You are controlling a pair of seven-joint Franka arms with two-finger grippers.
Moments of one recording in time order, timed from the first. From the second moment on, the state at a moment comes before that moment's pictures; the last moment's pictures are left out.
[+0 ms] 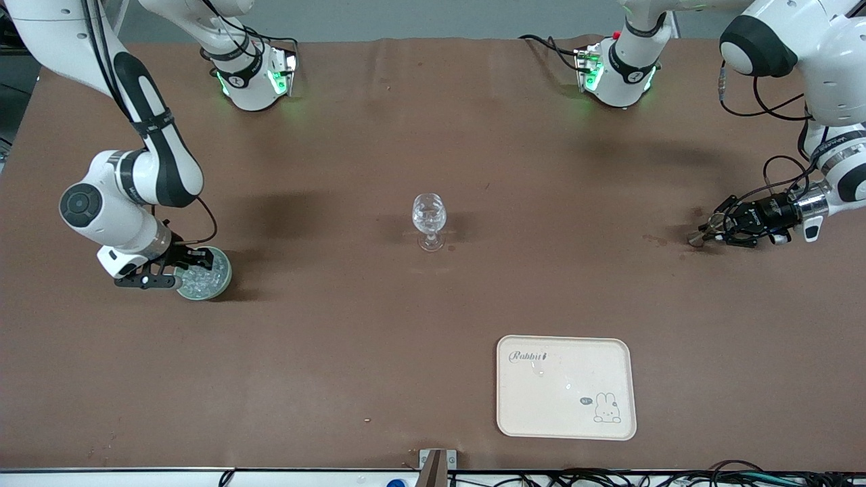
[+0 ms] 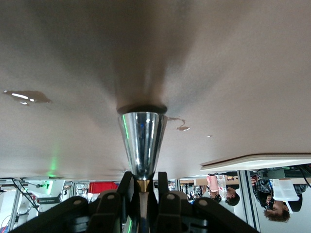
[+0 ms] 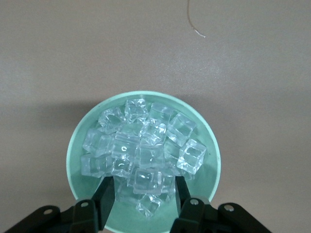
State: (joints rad) left arm -0.02 0.82 0.77 -1.95 -1.28 1.38 -0.26; right arm -0.04 0.33 -0.03 -2.18 -0.01 2.51 -0.04
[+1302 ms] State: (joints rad) left arm -0.04 0.36 0.24 -1.93 -1.23 1.47 -0.60; right arm -0.04 0.35 -0.03 -2.19 -0.01 2.54 -0.05
